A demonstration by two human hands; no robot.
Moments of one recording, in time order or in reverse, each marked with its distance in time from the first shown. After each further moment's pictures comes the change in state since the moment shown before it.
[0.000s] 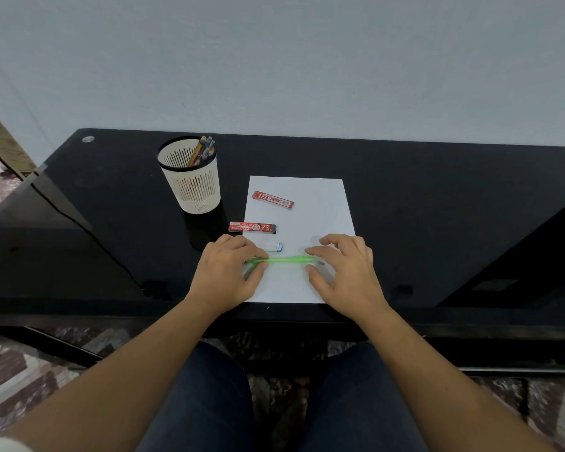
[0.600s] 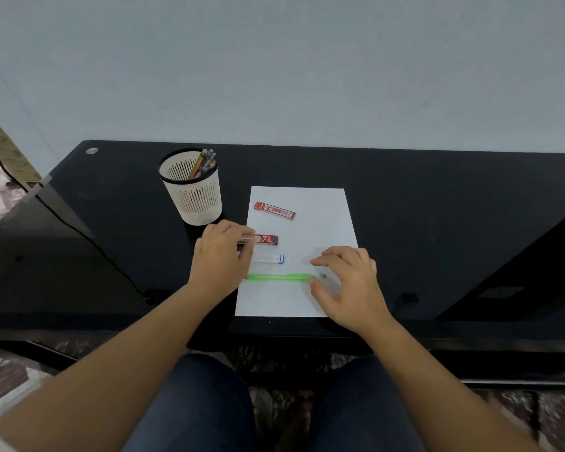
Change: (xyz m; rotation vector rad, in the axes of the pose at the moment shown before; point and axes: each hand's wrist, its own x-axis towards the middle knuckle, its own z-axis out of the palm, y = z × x) left_hand 0.037 -0.004 -0.010 0.069 0.048 -0.242; right_hand 0.000 -0.001 -0.001 0.127 0.055 0.019
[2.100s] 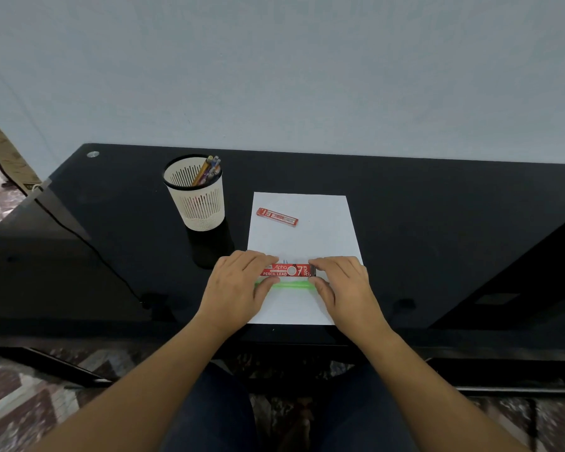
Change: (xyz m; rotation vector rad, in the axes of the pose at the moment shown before) left_hand -0.032 -0.002 0.017 -0.004 0.051 0.344; right_hand 0.004 -0.001 0.013 -0.092 0.035 -0.125
